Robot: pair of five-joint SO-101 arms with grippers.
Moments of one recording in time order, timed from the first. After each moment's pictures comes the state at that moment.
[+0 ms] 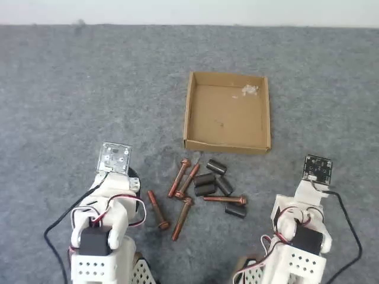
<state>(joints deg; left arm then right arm) -4.2 -103.4 92.3 68.6 -2.0 15.7 -98.5 94.8 70.9 3.0</state>
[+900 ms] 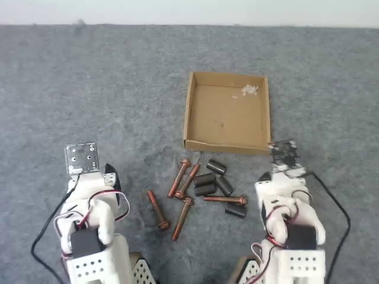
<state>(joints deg) -20.4 -101.8 91.6 66.1 -0.6 -4.2 -90.7 84.2 63.0 12.4</state>
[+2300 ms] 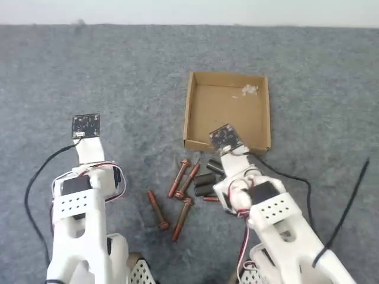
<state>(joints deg) -20.4 -43.5 72.6 51.0 -1.5 -28.7 -43.7 71.9 46.1 5.1</state>
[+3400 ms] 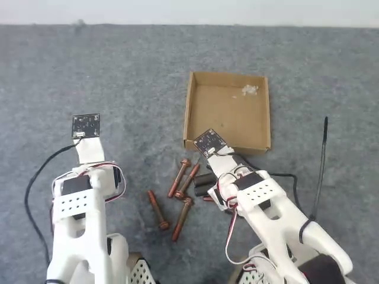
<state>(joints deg) -20.4 -43.3 72.6 51.0 -1.5 -29.7 -26.6 66.5 41.6 11.0</state>
